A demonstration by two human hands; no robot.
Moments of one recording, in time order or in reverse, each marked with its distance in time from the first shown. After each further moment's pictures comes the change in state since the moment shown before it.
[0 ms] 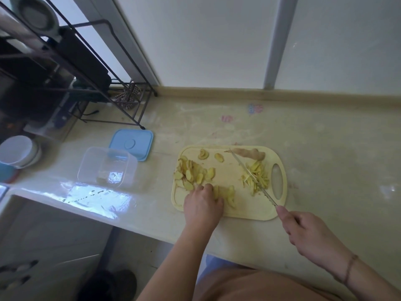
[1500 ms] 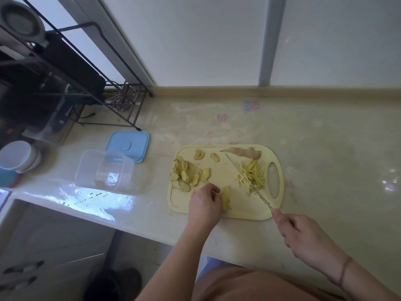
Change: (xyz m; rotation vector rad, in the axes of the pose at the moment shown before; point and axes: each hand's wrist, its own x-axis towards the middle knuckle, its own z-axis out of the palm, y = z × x) left_hand 0.003 0.016 0.000 -0.366 -0.099 -0.140; right_hand 0.002 0.010 0.001 0.037 -0.066 0.018
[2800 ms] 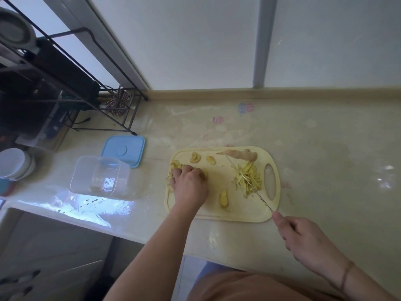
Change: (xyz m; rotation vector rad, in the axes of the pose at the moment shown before) left_hand 0.052 0.001 -0.018 0.439 0.133 0.094; right_hand -0.002 0.005 -0.002 0.002 0.054 0.001
